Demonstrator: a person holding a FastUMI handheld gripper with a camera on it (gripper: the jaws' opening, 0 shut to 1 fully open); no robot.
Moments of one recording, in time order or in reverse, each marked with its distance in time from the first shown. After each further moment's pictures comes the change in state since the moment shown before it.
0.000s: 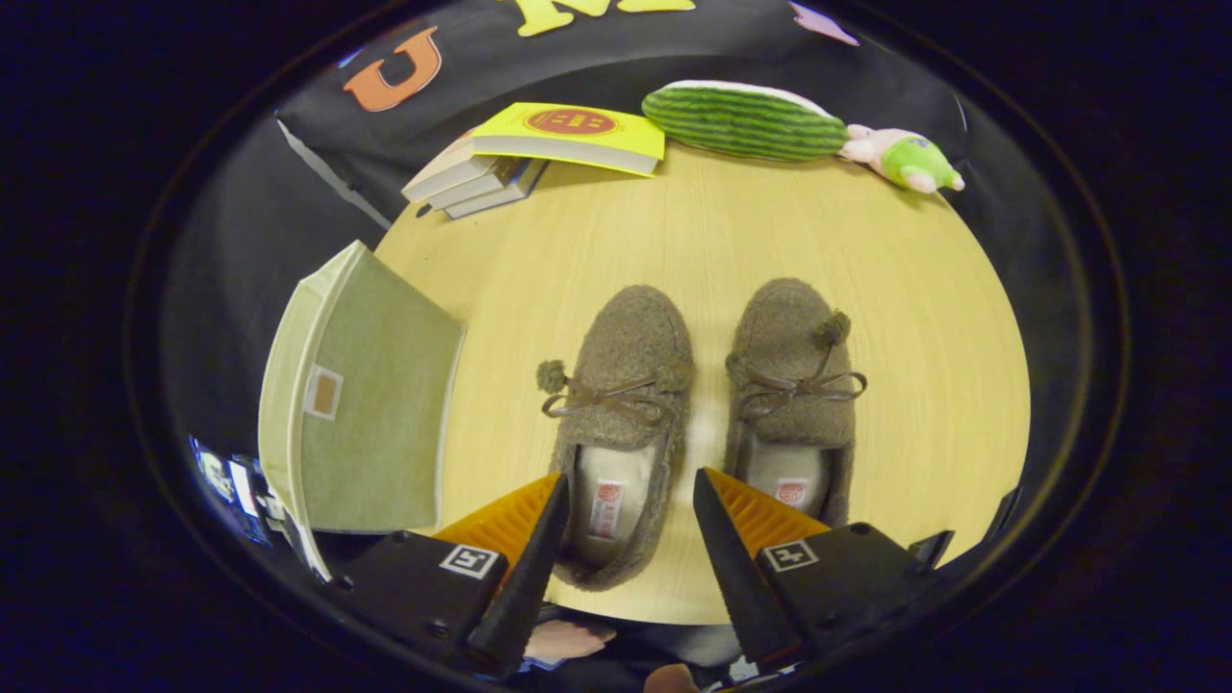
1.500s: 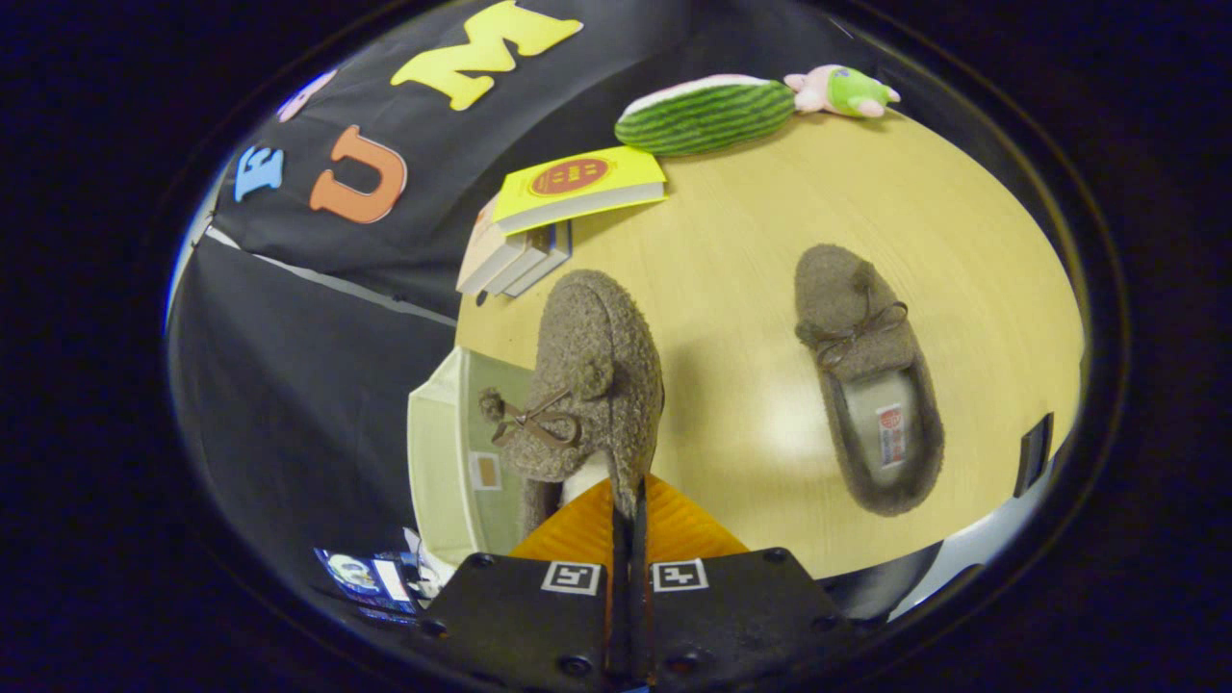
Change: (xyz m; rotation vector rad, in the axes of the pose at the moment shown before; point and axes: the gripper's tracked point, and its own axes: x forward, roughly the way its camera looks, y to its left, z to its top) arm -0.082 0.089 0.023 0.345 -0.104 0.297
